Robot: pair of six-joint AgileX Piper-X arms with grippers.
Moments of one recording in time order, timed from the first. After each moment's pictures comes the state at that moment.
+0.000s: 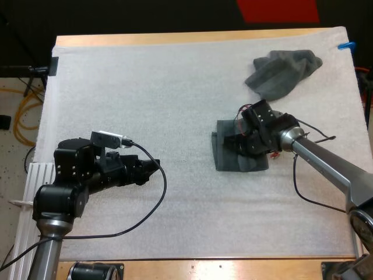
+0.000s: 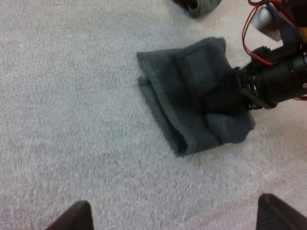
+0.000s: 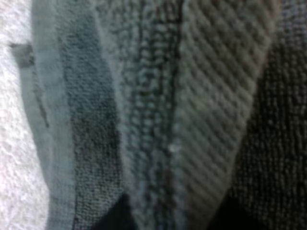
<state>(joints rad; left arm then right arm) -0.08 0.85 -0.73 0.81 0.63 -1.88 0.52 1.79 -1.10 0.65 -0.15 -1.28</state>
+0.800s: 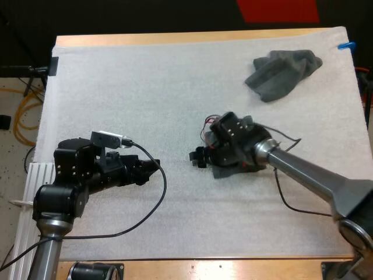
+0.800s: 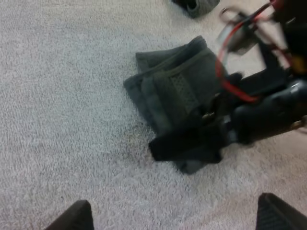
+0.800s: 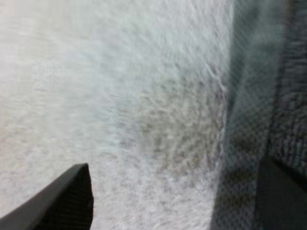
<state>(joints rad) -0.08 0.85 -0.73 0.81 0.63 -1.88 0.71 1.83 -1.15 0.57 -0.26 -1.26</state>
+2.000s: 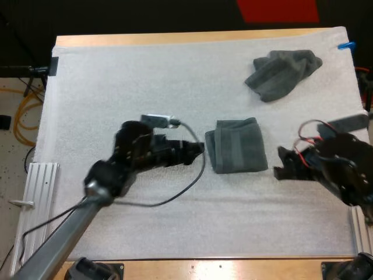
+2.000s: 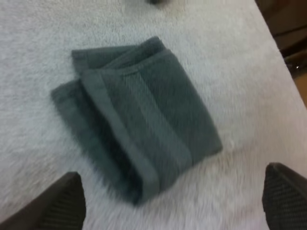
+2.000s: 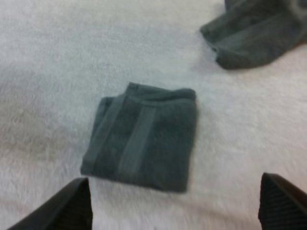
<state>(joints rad) -0.44 1.19 -0.73 0.31 0.45 -2.27 0.70 0.90 -1.16 1.16 0.27 -1.52</state>
